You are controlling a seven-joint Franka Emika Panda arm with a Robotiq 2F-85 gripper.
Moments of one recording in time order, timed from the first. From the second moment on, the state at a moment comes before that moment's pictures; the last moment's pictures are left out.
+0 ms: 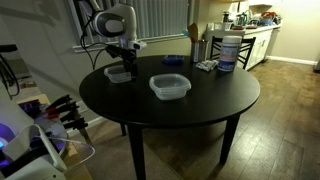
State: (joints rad) arm 0.02 0.33 0.03 -2.40 0.19 2.71 0.13
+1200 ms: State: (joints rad) arm 0.04 0.31 0.05 -2.39 0.17 2.72 0.13
